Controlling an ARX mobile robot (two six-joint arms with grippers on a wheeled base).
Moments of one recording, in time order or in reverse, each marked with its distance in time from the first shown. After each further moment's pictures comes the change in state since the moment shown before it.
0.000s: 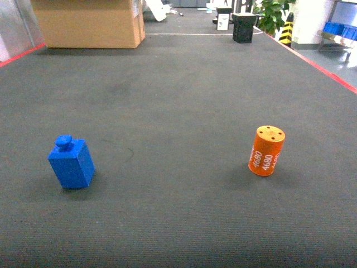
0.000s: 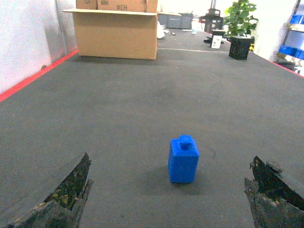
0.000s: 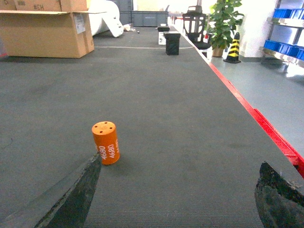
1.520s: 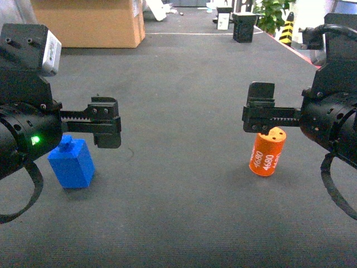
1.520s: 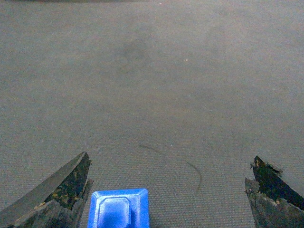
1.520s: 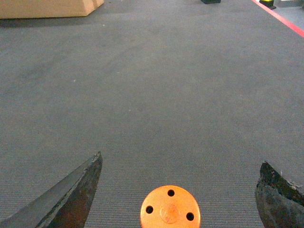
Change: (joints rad) left arm -0.290 1.758 0.601 0.889 -0.254 -0.043; right arm 0.341 1.874 0.718 0.955 0.273 0.133
